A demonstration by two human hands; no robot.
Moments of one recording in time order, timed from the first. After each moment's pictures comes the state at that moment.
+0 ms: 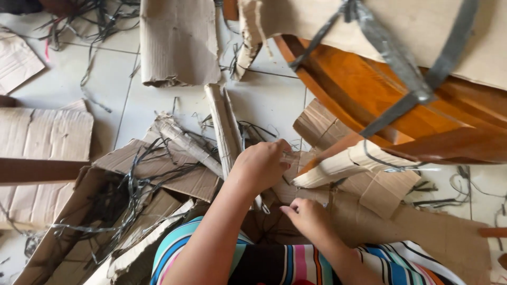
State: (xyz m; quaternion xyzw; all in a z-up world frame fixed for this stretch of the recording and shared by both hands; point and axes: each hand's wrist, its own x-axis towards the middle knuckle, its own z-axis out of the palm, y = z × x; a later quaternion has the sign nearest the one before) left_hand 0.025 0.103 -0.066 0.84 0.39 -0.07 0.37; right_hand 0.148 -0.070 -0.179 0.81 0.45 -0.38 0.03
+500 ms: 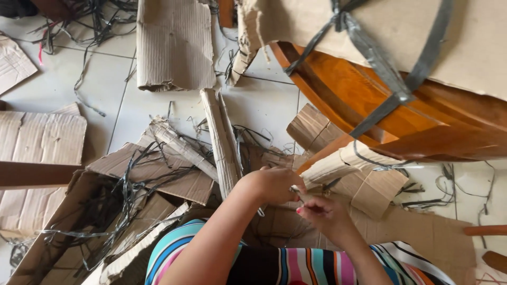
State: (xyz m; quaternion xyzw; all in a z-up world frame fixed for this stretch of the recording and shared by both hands) left_hand 0.047 0.087 -0.047 0.82 0.21 -0.28 0.45; right_hand 0.187 -0.085 -0.108 0.77 0.31 -0.49 -0.25
